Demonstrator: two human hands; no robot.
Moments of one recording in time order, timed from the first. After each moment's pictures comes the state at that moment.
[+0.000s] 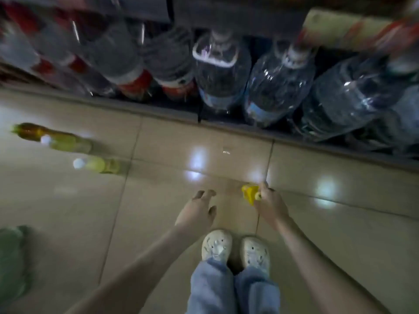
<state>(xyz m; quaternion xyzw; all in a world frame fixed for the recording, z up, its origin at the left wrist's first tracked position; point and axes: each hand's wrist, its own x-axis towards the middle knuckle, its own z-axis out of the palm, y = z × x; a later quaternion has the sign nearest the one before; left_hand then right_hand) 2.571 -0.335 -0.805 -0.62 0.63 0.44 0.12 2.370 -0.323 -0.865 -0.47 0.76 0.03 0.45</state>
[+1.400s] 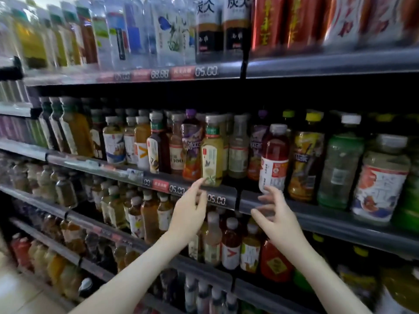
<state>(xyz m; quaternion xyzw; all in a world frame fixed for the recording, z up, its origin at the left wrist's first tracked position) 2.665 -0.535 -0.023 -0.52 0.66 0.16 -0.51 2.454 -0.521 -0.019 -0.68 0.50 -0.48 0.24</state>
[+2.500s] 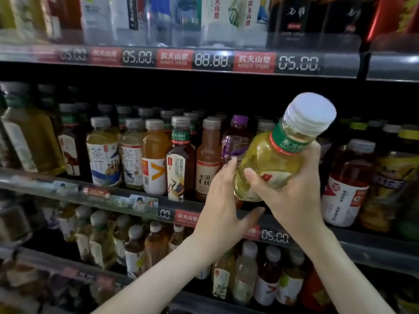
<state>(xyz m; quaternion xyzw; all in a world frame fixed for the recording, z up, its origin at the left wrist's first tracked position) 2.759 -0.644 0.008 -0.28 0.78 0.07 -0.55 2.636 -0.606 0.069 -0.66 0.36 -0.66 -0.03</state>
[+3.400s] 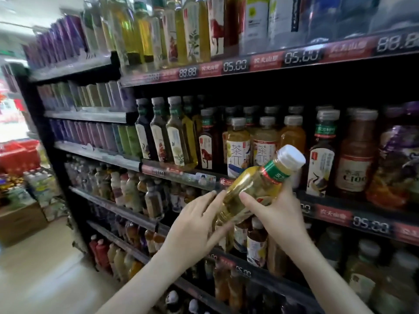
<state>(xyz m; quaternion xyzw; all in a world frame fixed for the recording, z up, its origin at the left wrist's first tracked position) 3.089 -0.598 -0.033 -0.48 0.79 -0.19 -0.34 2.895 -0.614 0.012 -0.66 0.43 -0.55 0.29</state>
